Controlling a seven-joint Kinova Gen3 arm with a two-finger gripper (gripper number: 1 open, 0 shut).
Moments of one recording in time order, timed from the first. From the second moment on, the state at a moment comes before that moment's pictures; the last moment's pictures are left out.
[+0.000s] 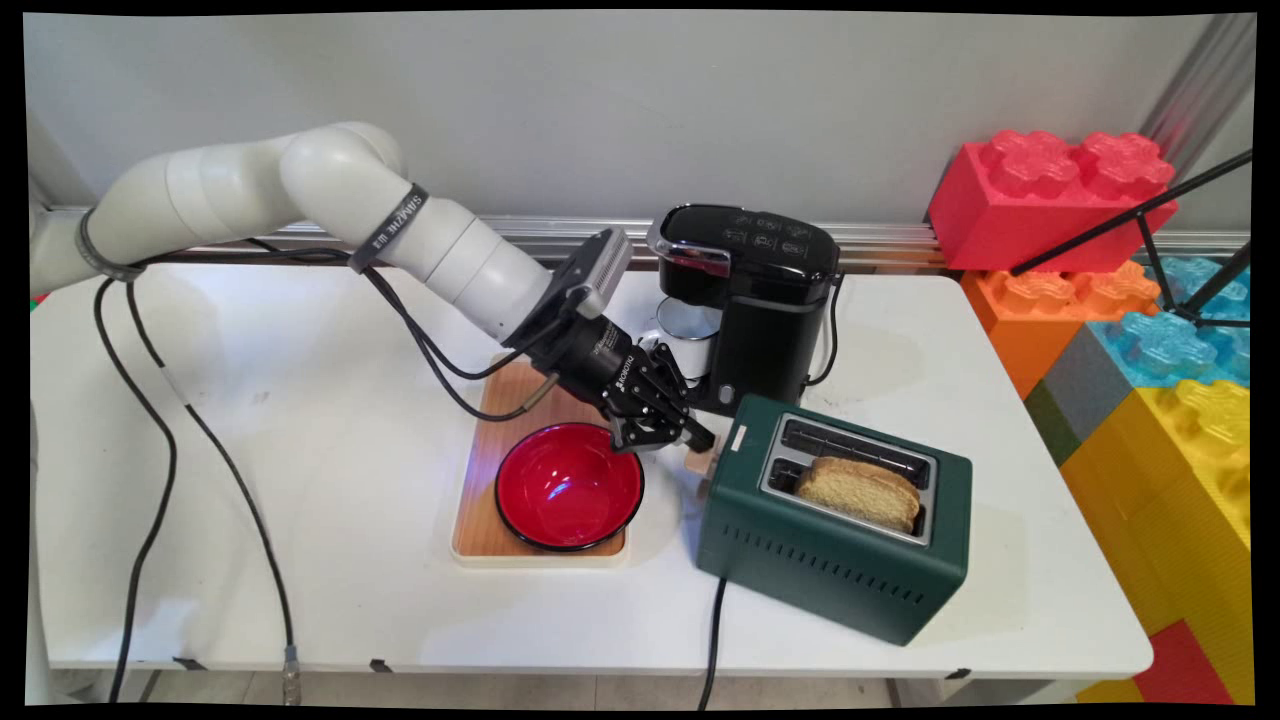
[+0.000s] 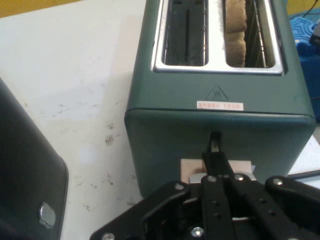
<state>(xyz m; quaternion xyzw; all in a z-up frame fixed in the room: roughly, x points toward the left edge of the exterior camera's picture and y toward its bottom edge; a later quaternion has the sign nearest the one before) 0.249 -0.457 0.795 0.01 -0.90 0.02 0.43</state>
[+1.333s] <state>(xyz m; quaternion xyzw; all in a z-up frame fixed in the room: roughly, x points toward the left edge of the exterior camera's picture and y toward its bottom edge) 0.250 -0.458 0.775 0.01 -0.91 0.01 0.42</state>
